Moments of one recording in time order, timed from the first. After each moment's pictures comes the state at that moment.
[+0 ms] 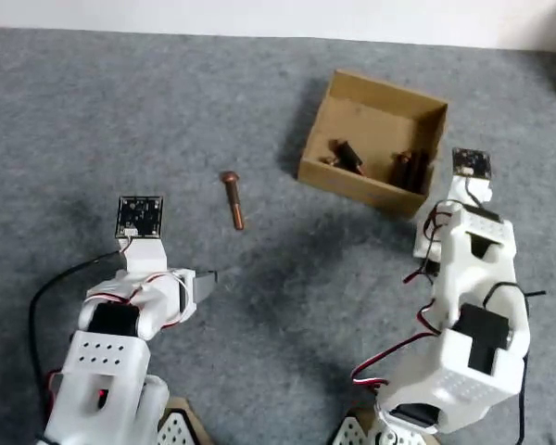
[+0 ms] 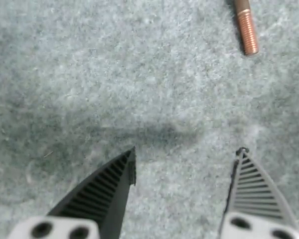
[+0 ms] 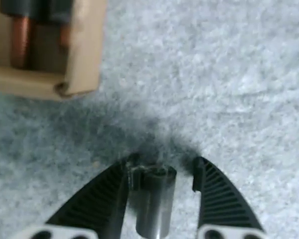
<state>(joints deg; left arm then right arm) -1.2 -60.4 79.0 48.0 9.5 17.1 9.2 30.0 43.0 14.3</state>
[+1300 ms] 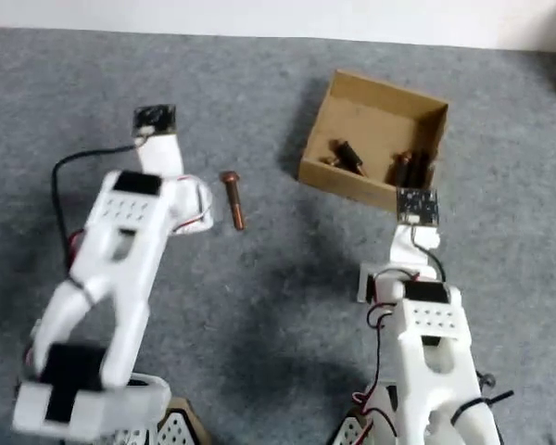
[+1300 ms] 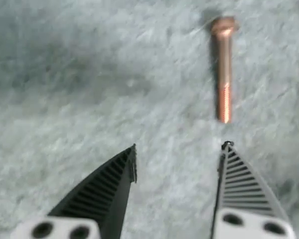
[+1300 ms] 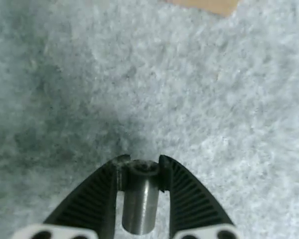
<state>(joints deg) 2.2 -5.9 24.7 61.8 20.4 -1.2 -41.7 70.4 40.5 2.2</state>
